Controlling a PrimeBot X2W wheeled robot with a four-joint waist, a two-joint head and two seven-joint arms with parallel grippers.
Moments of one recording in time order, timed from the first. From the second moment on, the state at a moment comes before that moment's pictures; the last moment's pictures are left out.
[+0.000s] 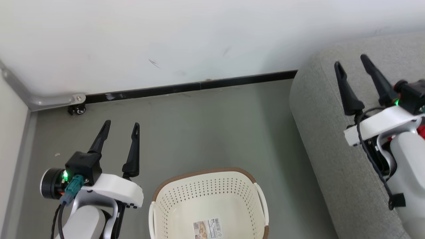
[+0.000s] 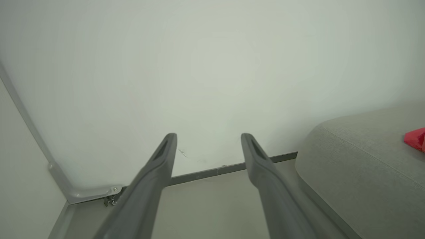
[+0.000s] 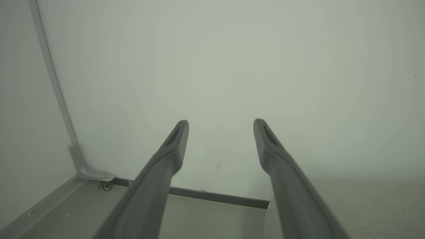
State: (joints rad) left arm -0.32 0.33 -0.43 0.25 -0.44 0.24 -0.25; right arm -0.61 -0.34 0.29 0.59 0.43 0.13 -0.25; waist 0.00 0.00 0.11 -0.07
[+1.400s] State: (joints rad) left arm -0.11 0.27 -0.45 0.26 -0.39 0.36 -0.25; right arm -0.12 -0.09 0.13 0.46 0.25 0.13 -0.15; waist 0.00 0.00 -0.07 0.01
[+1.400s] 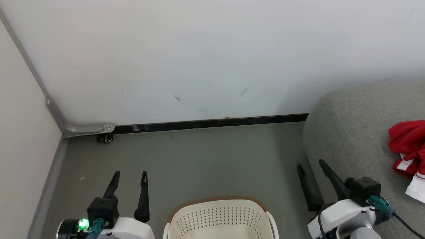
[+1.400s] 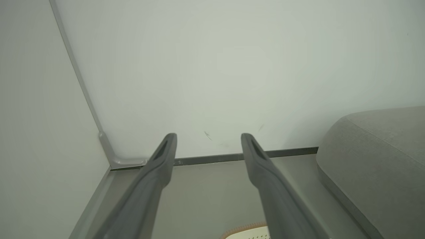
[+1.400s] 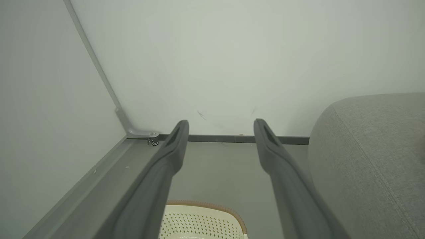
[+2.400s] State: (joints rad) left arm -0.08 0.31 -0.43 0.23 -0.33 0.38 -0.25; right arm 0.00 -0.05 0.04 0.28 0.17 0.13 -0.09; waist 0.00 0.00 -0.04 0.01
